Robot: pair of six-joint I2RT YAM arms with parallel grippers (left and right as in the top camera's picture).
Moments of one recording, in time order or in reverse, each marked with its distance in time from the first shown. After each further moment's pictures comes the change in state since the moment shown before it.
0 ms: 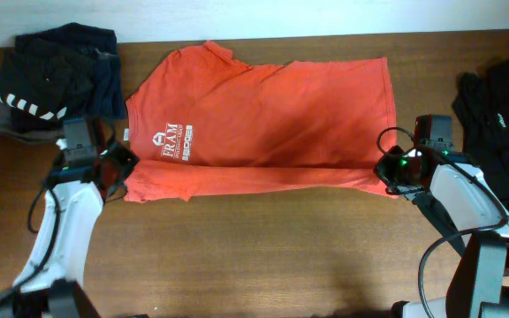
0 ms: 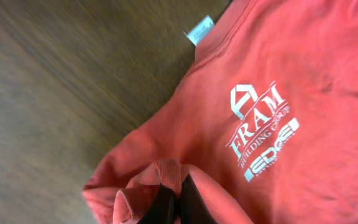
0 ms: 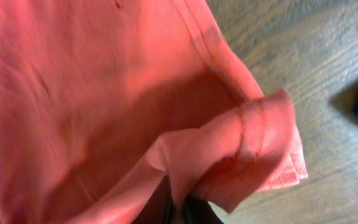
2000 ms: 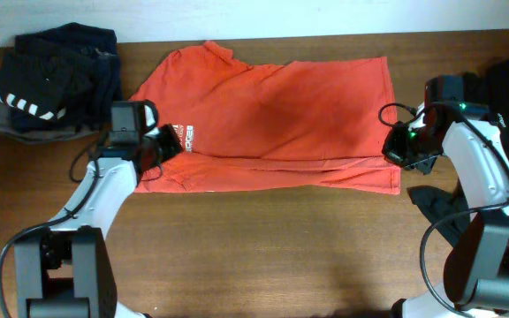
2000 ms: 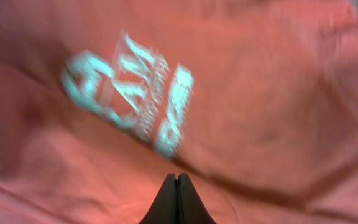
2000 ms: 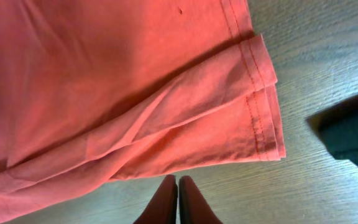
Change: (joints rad) left arm -0.182 0.211 0.052 0.228 0.220 0.228; right arm 0.001 0.135 0.391 -0.416 -0.017 -0.252
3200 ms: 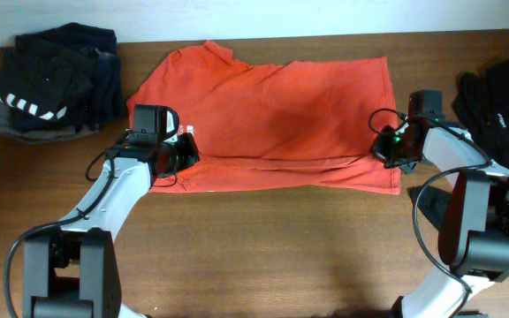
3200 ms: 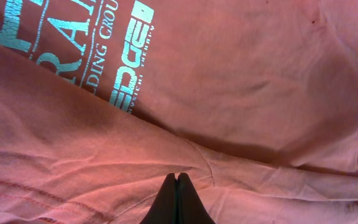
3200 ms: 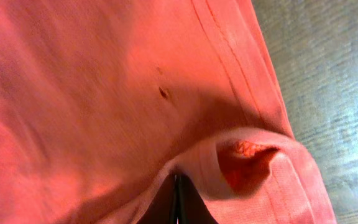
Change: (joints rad) left arm -0.086 0.000 0.002 -0.078 0.025 -0.016; right arm 0.000 0.183 -0.132 0.420 0.001 0.082
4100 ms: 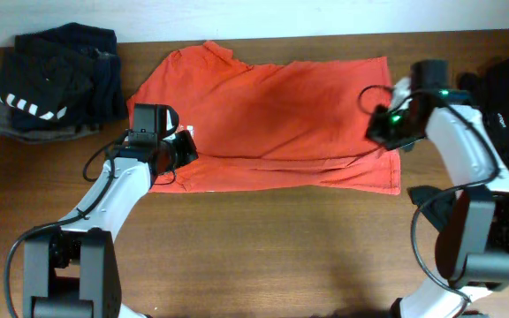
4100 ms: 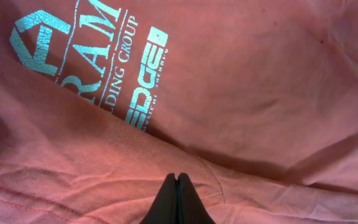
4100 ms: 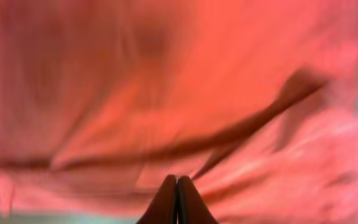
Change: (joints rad) left arm -0.001 0.000 0.000 0.032 -0.064 0.002; right arm 0.077 -0.063 0.235 -0.317 -0.124 -0.202
